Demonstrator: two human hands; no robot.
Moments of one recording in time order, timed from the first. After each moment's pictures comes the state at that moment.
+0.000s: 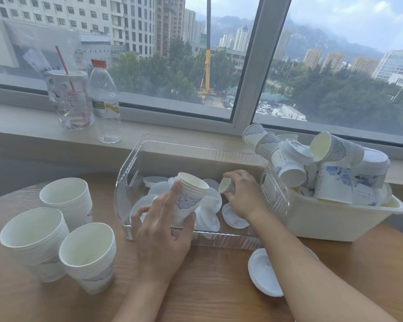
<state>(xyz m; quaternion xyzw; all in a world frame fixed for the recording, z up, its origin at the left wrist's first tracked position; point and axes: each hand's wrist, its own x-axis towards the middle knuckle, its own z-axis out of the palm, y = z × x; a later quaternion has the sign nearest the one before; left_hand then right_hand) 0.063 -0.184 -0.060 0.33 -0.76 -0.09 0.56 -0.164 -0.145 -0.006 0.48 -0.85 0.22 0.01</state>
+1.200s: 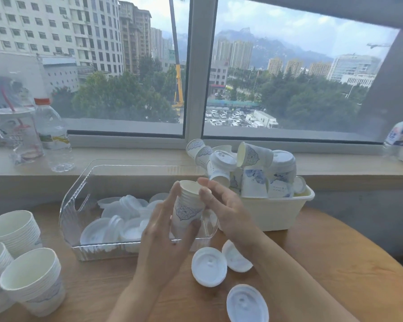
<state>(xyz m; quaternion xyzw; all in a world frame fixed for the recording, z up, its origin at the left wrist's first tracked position) 0.013 -0.091 0.013 0.18 -0.78 -0.34 0.49 -0.122 0.006 0.082 0.41 -0.63 0.61 -0.26</state>
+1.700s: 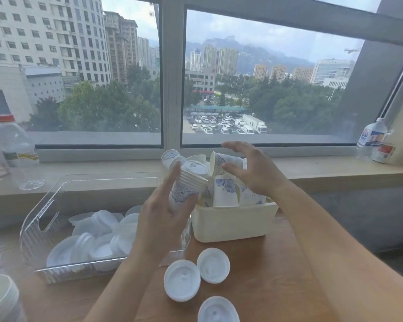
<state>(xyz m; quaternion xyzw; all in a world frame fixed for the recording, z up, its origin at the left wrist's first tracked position) -0.048 -0.076 0.083 0.17 -0.80 -0.35 0.46 -0.250 0.052 0.178 0.50 -0.80 0.34 0.05</state>
